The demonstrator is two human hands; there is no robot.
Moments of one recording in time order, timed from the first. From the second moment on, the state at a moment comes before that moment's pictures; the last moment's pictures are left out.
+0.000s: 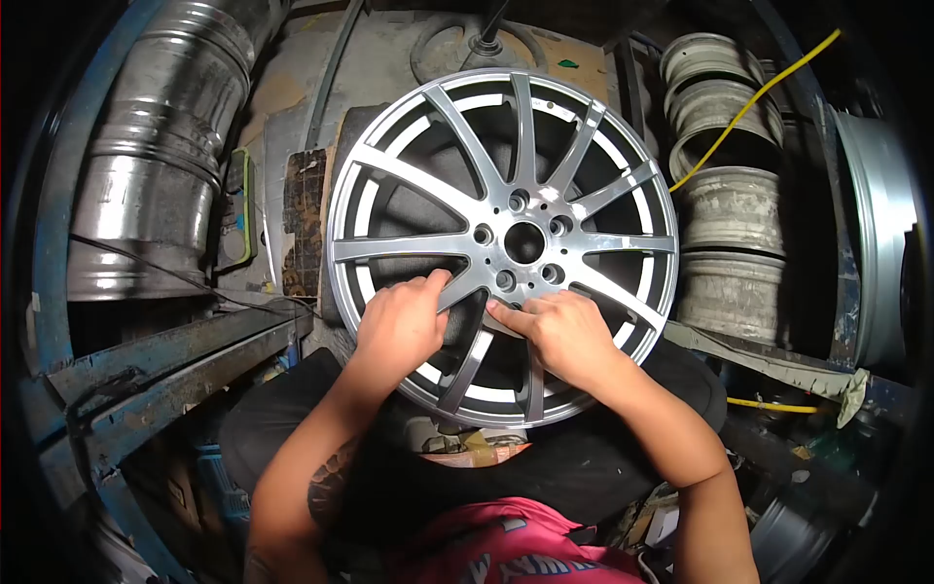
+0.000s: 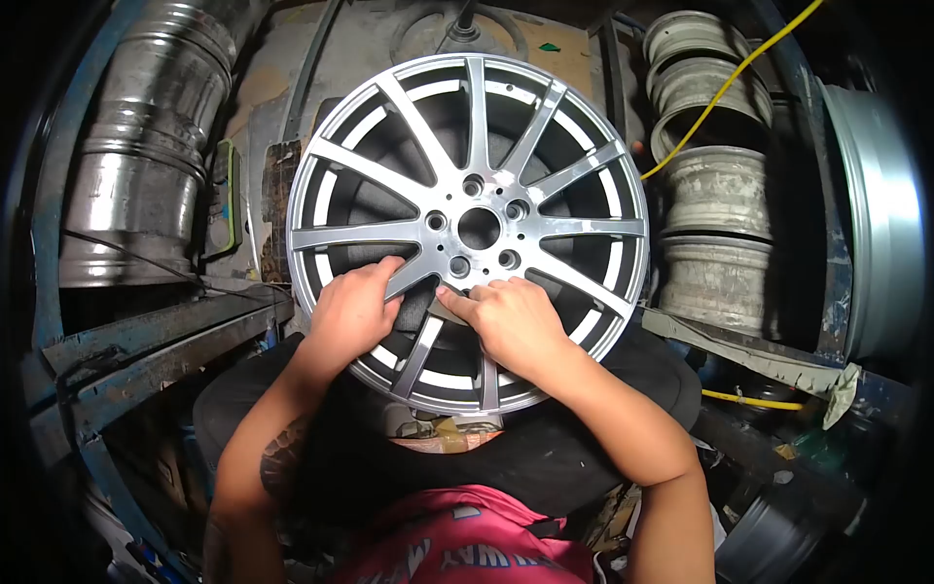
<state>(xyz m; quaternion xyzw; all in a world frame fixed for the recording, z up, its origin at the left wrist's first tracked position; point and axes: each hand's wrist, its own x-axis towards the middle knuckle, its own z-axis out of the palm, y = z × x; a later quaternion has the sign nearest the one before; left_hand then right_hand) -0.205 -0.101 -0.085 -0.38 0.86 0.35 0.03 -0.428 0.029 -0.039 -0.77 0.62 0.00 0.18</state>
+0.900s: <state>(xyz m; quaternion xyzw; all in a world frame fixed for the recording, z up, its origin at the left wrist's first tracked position) -0.203 -0.102 -0.081 -0.38 0.86 0.35 0.03 -0.438 0.017 -0.019 -0.76 0.62 0.03 0.21</state>
